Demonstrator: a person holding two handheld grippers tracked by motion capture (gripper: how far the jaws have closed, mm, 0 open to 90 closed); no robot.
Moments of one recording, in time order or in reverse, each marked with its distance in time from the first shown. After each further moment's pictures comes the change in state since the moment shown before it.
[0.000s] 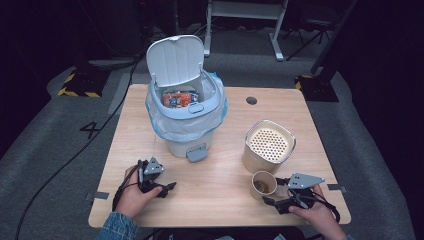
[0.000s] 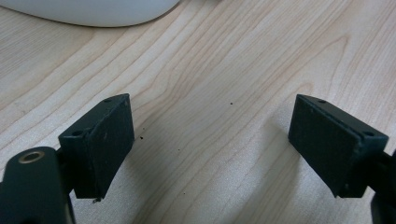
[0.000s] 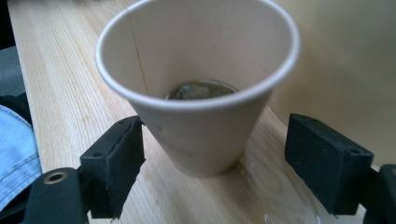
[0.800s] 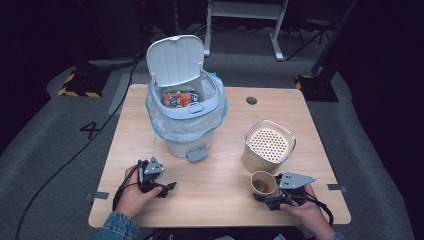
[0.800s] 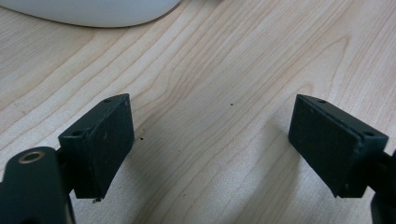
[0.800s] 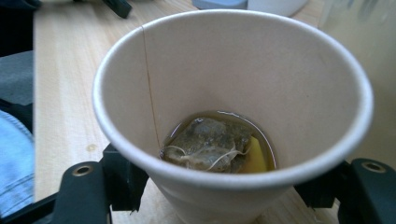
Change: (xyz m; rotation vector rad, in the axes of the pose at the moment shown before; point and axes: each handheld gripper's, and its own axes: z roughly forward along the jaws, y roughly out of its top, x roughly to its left) left arm 0.000 0.000 0.000 -0.001 -0.001 -0.005; right arm 0.004 0.008 0.023 -0.088 0.057 -0.096
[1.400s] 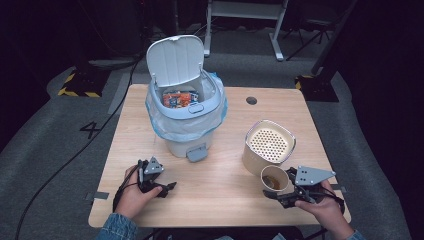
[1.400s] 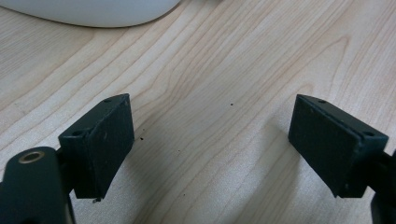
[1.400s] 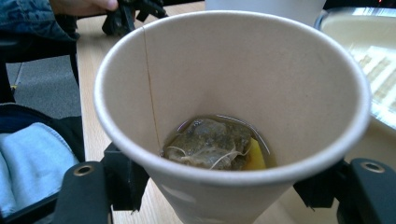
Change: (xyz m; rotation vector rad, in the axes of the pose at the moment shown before) left arm 0.000 0.000 0.000 0.001 0.000 -0.001; right arm 0.000 0.042 -0.045 -0.049 0.046 -0.062
